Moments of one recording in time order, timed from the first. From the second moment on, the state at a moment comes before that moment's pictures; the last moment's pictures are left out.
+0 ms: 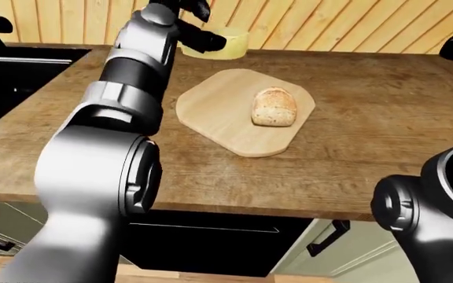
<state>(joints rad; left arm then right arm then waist) -1.70 0.24 0.09 1.30 0.23 0.39 -0.02 -1.25 -0.44 -0.23 -0.61 -1.69 1.43 1.46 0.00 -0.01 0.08</state>
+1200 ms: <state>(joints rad) -1.66 0.12 0.11 1.33 0.29 0.42 0.12 -1.28 -0.35 -0.15 -0.60 -1.55 1.54 1.33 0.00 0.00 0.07</state>
